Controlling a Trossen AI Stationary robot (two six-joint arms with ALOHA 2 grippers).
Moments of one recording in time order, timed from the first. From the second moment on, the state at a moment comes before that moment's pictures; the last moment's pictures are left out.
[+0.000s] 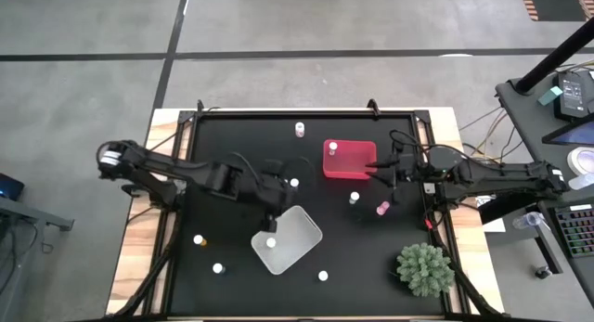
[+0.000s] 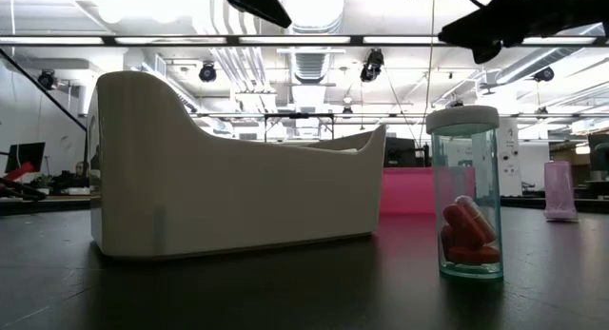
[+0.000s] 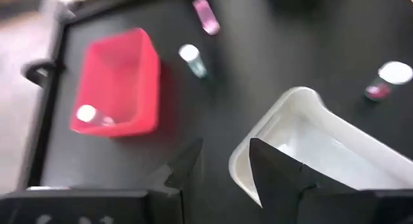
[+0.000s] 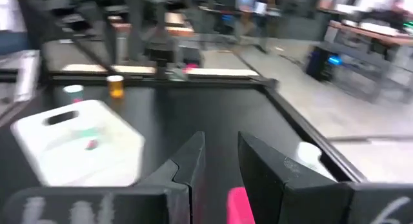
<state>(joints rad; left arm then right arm) -0.19 1.46 1.32 -0.59 -0.24 0.13 -0.06 0.56 0.41 0.02 0.08 -0.09</state>
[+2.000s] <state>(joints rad) -0.04 0.75 0.52 0.28 -0.30 0.54 -0.40 1.90 1.69 -0.57 0.18 0.07</state>
